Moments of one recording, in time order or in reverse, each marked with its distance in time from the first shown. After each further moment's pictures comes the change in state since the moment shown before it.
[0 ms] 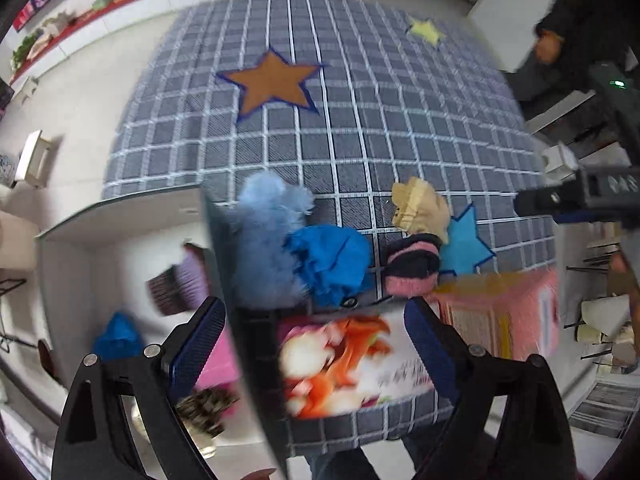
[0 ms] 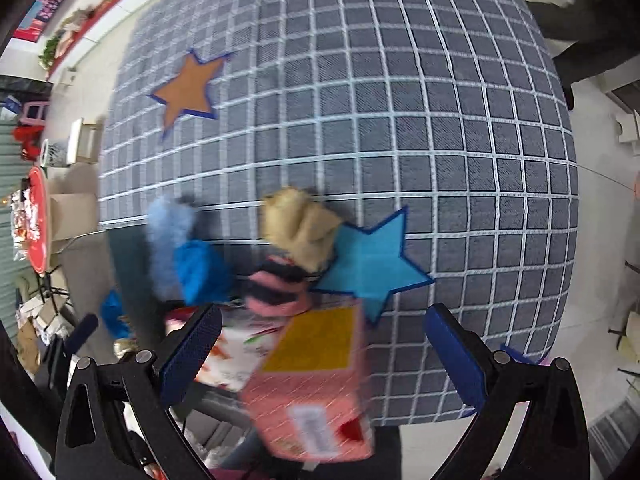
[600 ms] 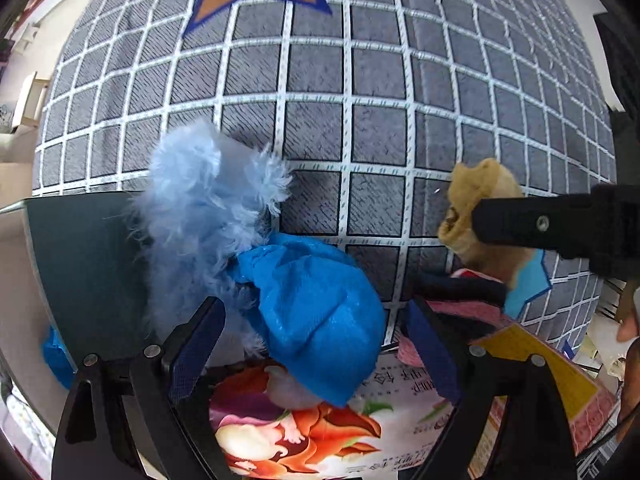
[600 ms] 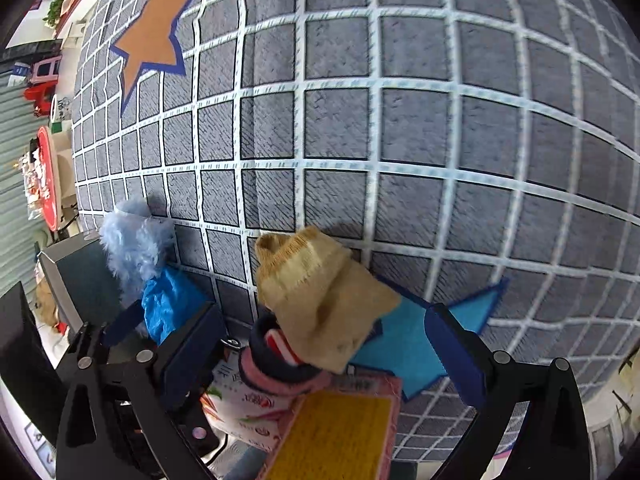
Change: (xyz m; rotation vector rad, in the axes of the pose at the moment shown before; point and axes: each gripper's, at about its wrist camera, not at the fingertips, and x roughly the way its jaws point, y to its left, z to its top) left arm 0.121 -0.019 0.042 -0.108 0.306 0.082; right arm 0.121 0.017 0.072 -0.101 0.254 0.126
